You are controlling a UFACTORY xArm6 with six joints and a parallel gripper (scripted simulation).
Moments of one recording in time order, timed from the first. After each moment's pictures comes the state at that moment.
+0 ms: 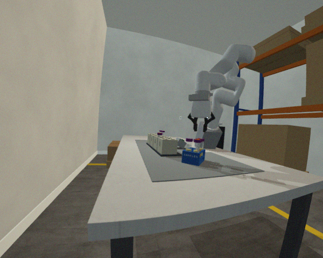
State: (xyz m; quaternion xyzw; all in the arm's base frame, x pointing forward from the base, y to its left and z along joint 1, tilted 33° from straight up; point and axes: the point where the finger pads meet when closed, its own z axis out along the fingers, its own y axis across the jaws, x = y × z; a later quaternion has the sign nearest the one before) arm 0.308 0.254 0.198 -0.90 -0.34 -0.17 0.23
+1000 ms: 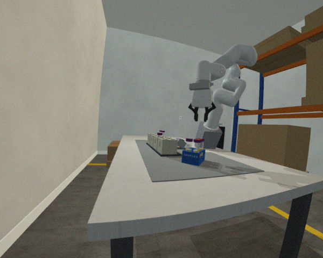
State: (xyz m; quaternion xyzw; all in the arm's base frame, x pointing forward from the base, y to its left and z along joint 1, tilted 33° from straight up) arm 0.299 0.226 0.241 -0.90 -0.34 -0.17 0.23
